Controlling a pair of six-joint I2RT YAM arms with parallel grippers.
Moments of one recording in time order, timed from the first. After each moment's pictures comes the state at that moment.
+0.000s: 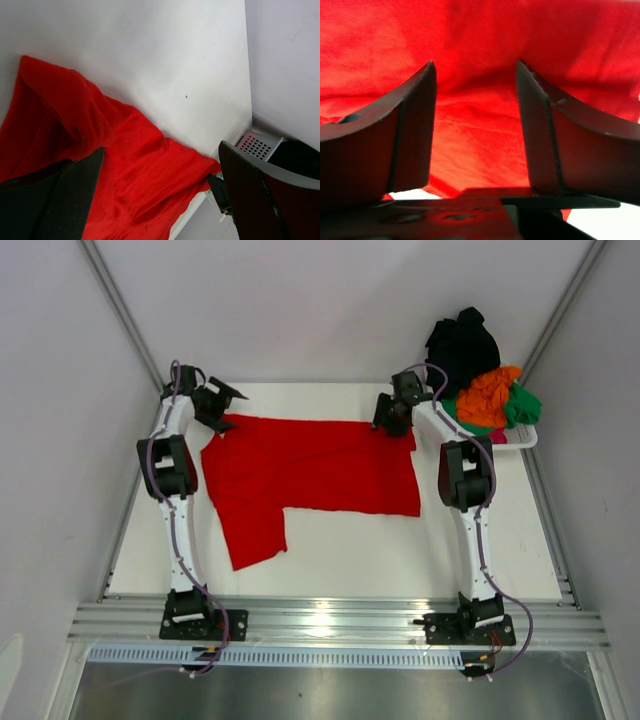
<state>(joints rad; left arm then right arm) 0.16 2.60 2.32 -0.65 0.49 -0.95 0.25 2.43 2.06 -0.54 -0.11 0.43</state>
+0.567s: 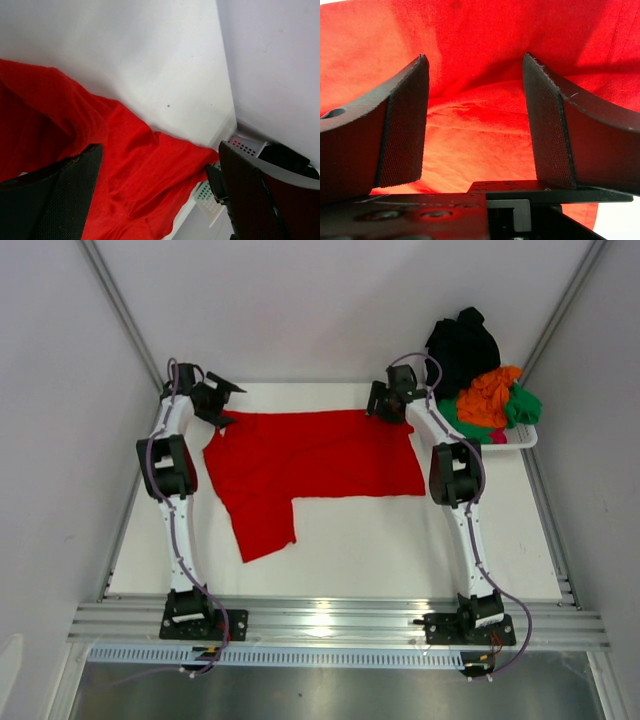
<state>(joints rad) 0.16 2.59 2.30 -0.58 0.50 -1.01 0.26 2.60 2.32 -0.51 -0.05 0.41</state>
